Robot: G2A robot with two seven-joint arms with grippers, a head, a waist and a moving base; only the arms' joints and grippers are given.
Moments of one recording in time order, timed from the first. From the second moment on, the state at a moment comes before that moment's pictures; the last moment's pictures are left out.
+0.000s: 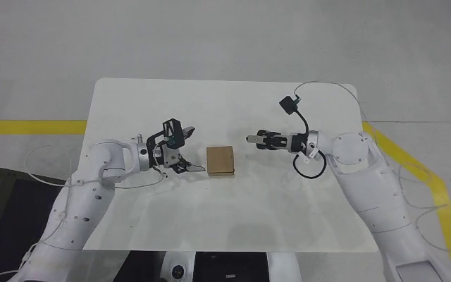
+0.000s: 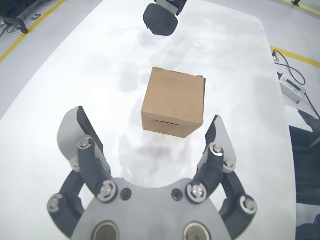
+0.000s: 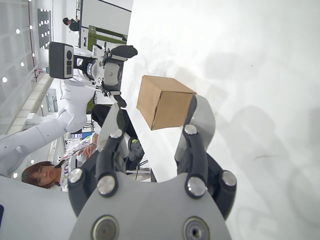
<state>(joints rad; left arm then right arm) 1.10 -0.97 -1.26 -1.59 1.06 -0.99 -0.26 -0.90 -1.11 1.14 -1.42 0.04 -0.25 1.02</state>
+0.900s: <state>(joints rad) 0.76 -0.98 -1.28 -1.28 0.93 -0.85 -0.39 -0.79 -1.06 1.35 -1.41 -0.17 -0.40 0.95</state>
